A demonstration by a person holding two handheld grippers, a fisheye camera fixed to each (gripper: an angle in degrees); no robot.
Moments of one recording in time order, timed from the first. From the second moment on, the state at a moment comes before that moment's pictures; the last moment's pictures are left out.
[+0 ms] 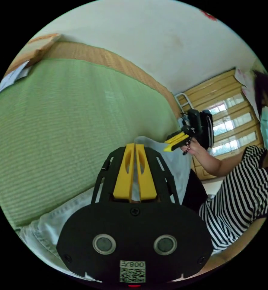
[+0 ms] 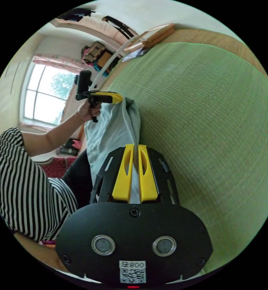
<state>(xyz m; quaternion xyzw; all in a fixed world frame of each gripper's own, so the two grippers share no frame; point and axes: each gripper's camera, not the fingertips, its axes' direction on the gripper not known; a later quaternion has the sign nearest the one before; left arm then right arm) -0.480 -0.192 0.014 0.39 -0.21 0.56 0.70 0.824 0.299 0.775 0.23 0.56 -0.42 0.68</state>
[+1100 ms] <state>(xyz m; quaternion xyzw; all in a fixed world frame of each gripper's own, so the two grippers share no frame) -0.394 -0.310 0.238 0.43 -0.30 0.50 0.69 1.031 0.469 0.807 0.50 0.65 -0.29 0.49</state>
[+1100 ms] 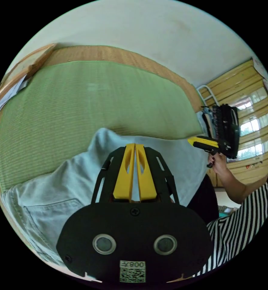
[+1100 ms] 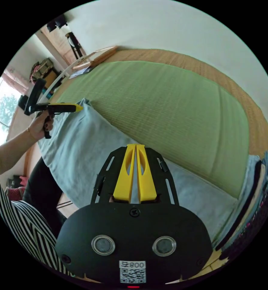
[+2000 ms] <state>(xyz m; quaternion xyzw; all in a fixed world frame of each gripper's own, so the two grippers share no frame) -0.273 -0.502 0.455 0.33 -0.43 0.46 0.70 1.253 0.645 0.618 0.69 0.47 -0.18 0.52</state>
